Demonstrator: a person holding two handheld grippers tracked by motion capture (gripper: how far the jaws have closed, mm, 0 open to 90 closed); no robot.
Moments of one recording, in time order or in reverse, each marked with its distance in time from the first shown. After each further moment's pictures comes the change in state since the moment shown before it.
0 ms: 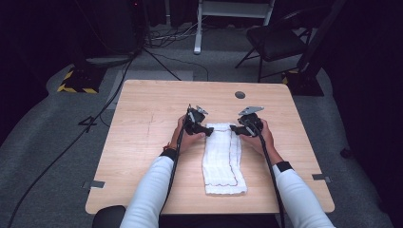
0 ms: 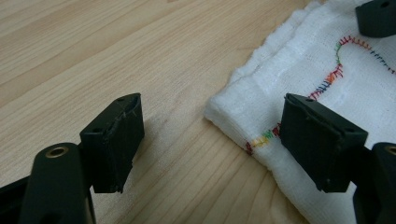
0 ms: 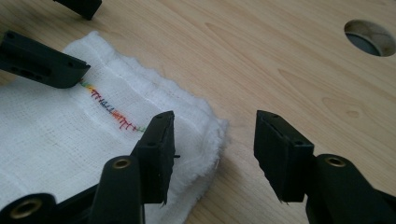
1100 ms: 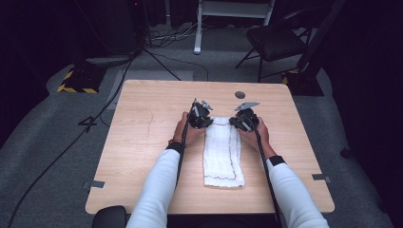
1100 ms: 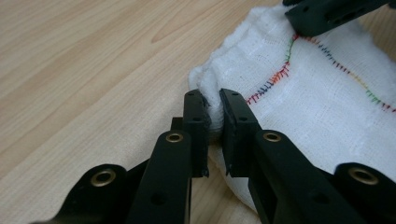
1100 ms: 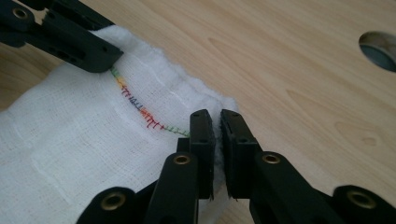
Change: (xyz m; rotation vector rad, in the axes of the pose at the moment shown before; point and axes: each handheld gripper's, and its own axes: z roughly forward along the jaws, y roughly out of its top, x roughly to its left) left arm -0.001 0.027 0.001 0.019 -0.022 0.120; right arm -0.003 0.017 0.013 -0.001 0.015 0.001
